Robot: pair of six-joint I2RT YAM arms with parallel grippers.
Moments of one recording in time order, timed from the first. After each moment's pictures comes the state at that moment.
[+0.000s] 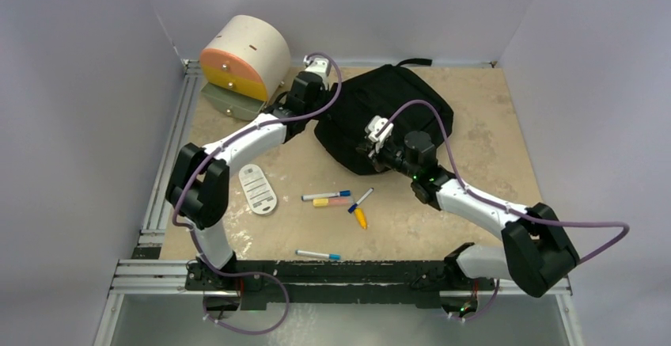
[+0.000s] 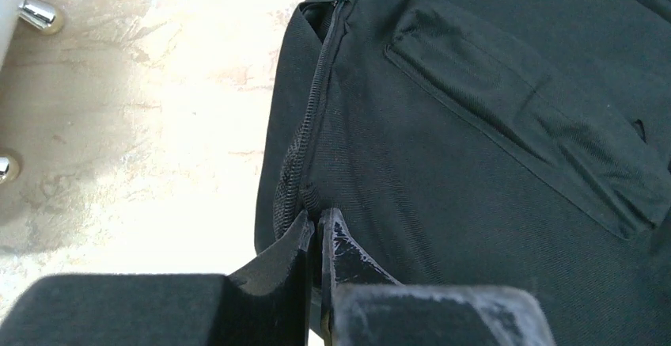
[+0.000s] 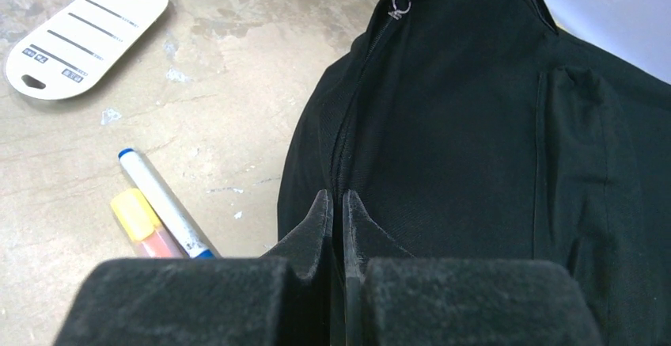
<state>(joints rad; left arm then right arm) -0.56 1.78 1.38 -0.12 -0.21 -0.29 0.57 1.28 0.61 0.43 -0.36 -0.21</state>
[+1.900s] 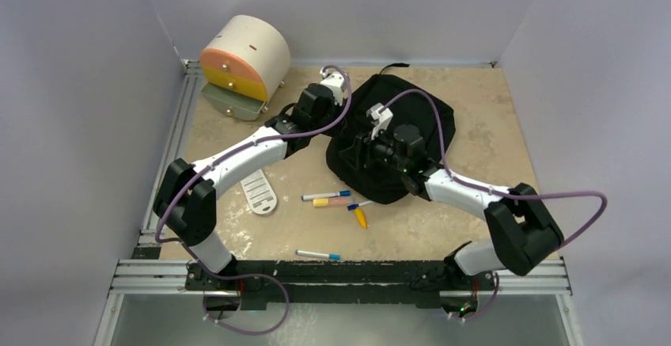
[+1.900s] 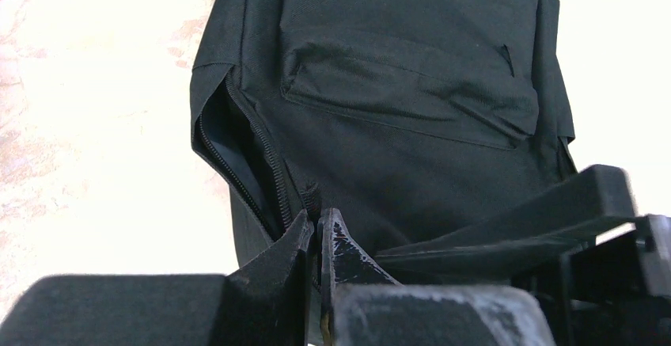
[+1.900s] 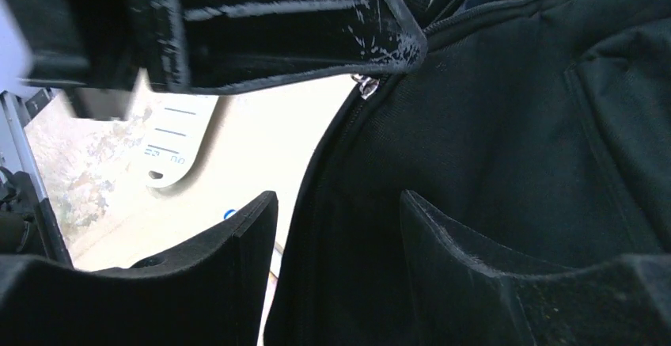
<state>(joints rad) -0.69 1.66 1.32 -0.18 -0.06 -0.32 0.58 1.39 0.68 0.45 -0.34 0.25</state>
